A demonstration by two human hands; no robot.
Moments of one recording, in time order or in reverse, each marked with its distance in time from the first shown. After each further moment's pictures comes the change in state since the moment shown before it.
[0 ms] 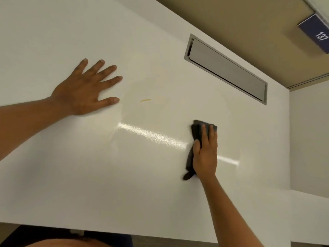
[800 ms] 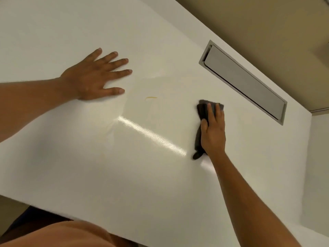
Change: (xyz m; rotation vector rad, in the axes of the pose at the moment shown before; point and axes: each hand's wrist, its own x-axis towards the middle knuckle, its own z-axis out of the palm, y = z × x) left_hand -0.002 0.011 -0.009 0.067 0.015 -0.009; right_hand 0.104 -0.017 -0.017 -0.059 -0.100 -0.220
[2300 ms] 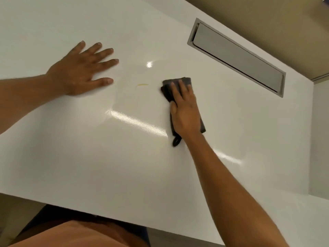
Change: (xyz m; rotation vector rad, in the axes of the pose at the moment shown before) left_hand 0.003 -0.004 0.011 0.050 0.057 0.055; right_hand -0.022 -0.062 0.029 -0.020 0.026 -0.239
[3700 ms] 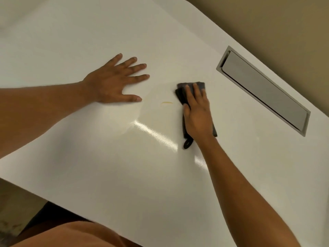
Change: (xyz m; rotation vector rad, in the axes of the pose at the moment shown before) left_hand -0.003 0.002 -0.010 -0.075 -0.070 -0.065; right_hand 0.067 -0.022 0.012 -0.027 -0.091 -0.117
